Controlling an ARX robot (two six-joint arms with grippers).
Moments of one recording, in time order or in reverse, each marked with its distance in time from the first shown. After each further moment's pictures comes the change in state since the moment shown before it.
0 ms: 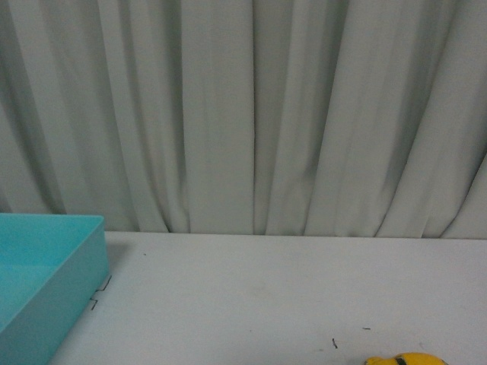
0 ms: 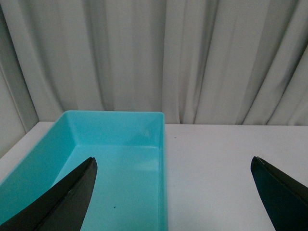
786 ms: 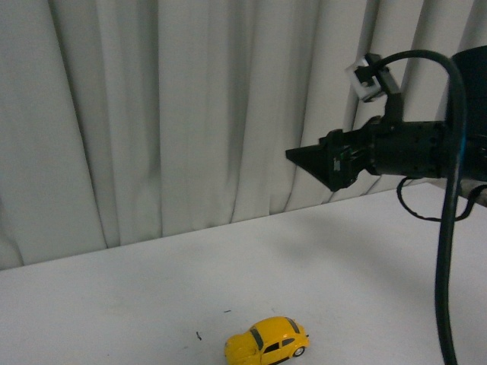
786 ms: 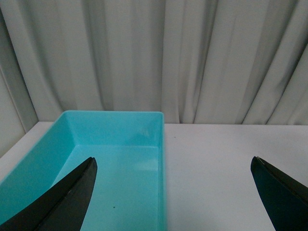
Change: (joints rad) left arm 0.000 0.000 0.000 0.000 0.000 0.000; right arm 0.002 1.493 0.803 0.562 -0.465 -0.241
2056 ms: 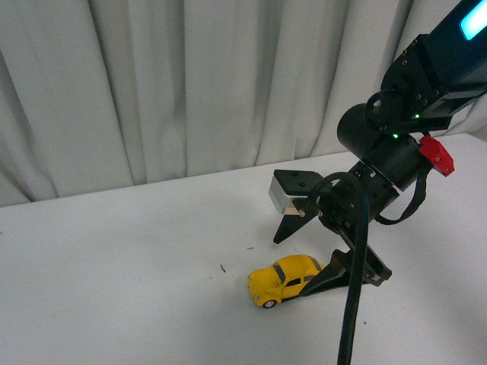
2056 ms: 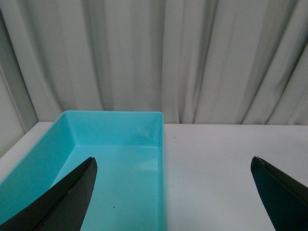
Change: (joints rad) left arm 0.000 0.000 0.000 0.000 0.000 0.000; right arm 0.188 0.450 0.541 -1.421 0.054 -1.434
